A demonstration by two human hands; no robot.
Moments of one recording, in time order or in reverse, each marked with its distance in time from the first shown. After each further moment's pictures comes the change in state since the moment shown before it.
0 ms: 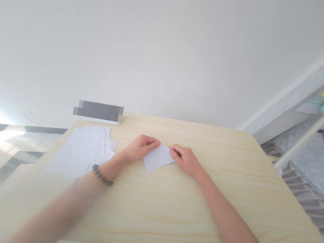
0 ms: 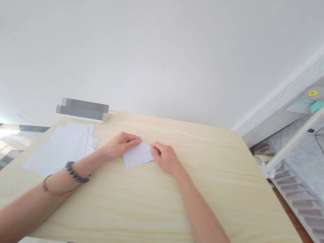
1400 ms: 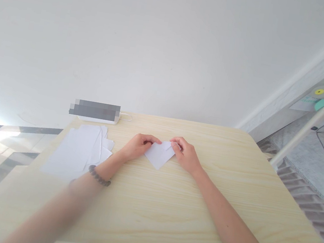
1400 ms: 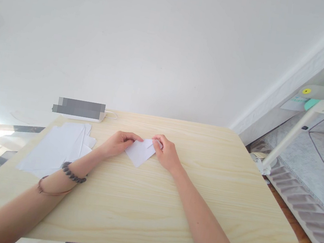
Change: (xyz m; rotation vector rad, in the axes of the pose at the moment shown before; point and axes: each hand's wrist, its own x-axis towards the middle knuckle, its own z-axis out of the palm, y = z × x) left_hand 0.005 -0.017 0.003 -0.023 0.002 -0.002; right_hand 0.003 0.008 0.001 0.034 0.249 0.071
